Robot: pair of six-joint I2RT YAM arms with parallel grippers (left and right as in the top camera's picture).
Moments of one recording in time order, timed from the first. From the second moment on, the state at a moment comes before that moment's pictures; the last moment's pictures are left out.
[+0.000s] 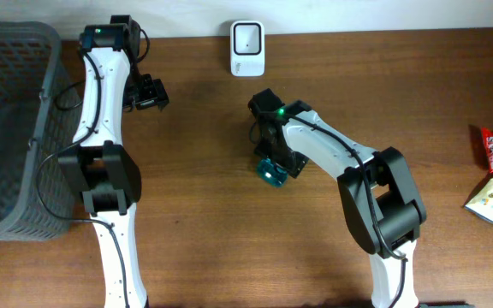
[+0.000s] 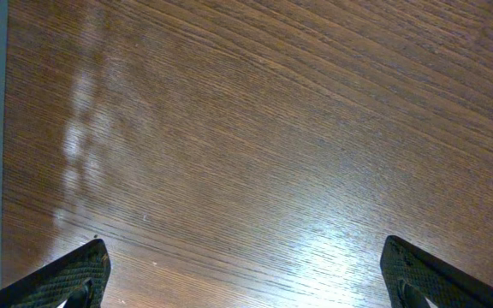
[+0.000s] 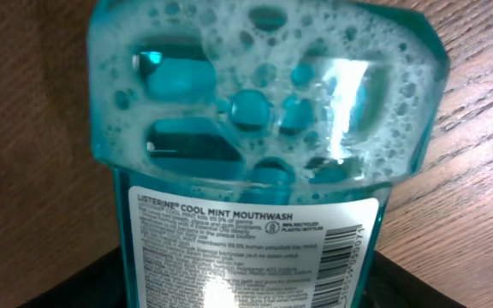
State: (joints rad) left arm 0.00 2.50 2.51 -1.58 -0.09 -0.36; right arm 0.50 2.14 1.57 -0.93 0.07 1.12
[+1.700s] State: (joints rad) left arm 0.00 2.50 2.51 -1.58 -0.09 -0.36; right arm 0.07 2.00 1.62 -1.07 -0.54 0.40
